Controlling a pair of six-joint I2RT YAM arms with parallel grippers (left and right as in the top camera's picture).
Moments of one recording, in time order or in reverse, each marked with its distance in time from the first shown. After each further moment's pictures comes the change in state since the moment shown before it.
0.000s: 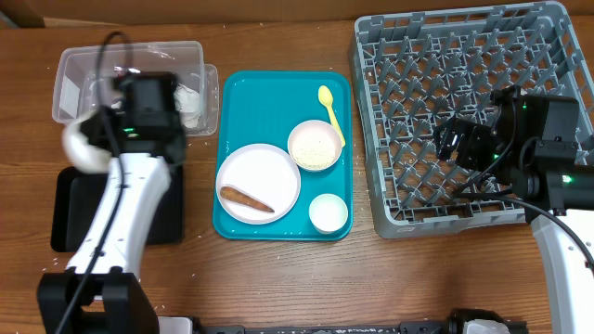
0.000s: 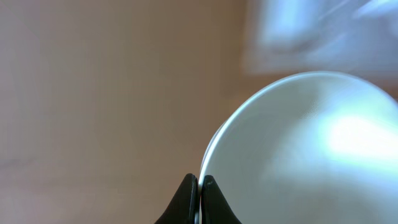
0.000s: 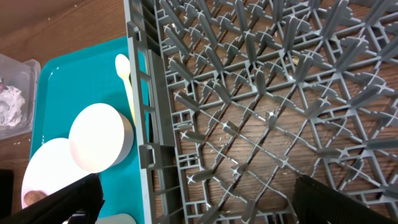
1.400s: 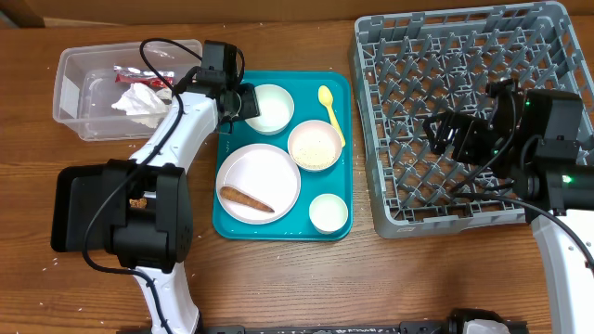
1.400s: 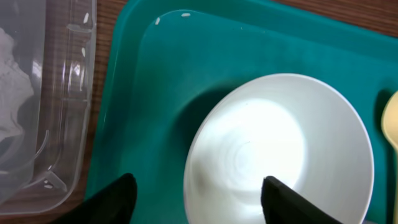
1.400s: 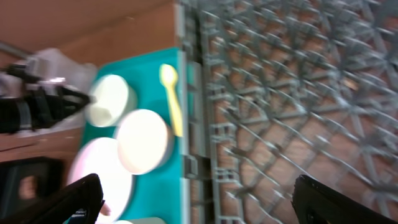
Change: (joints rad) left arm -0.107 0.499 0.395 -0.113 1.156 -0.800; right arm 0.000 0.000 0.000 0.089 -0.170 0.000
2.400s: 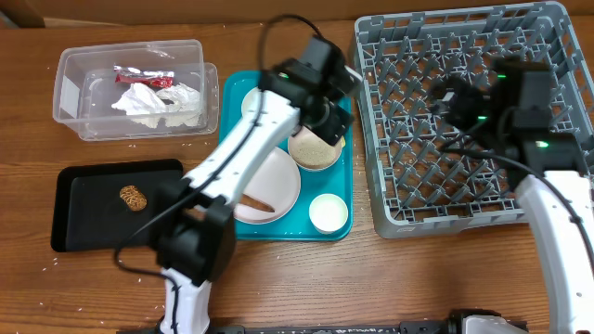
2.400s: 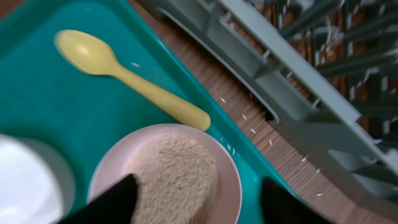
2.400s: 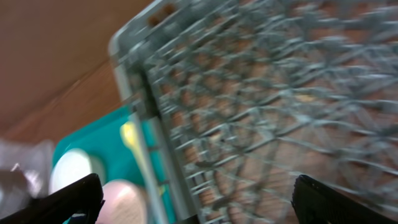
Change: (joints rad) left arm -0.374 0.034 0.300 -0.338 0.107 0.513; right arm 0.051 0.155 0.073 0.101 0.314 0.310
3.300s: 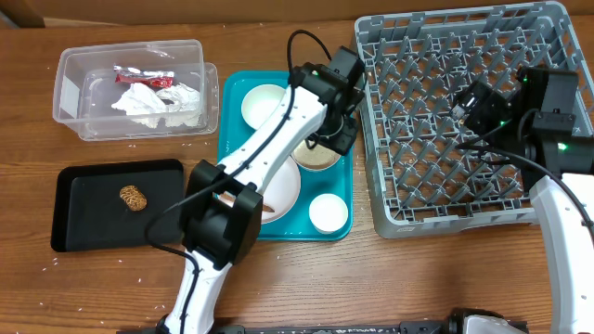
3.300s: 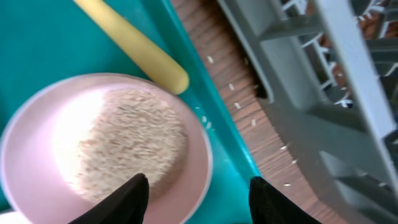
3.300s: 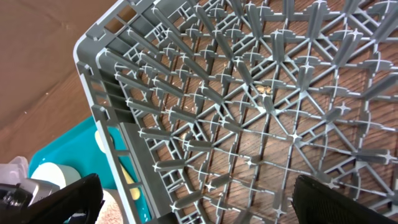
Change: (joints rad) left arm -0.072 0.159 0.188 -0.248 -0.027 -0.264; right arm -0.069 -0.008 0.002 -0.067 0.012 -0.014
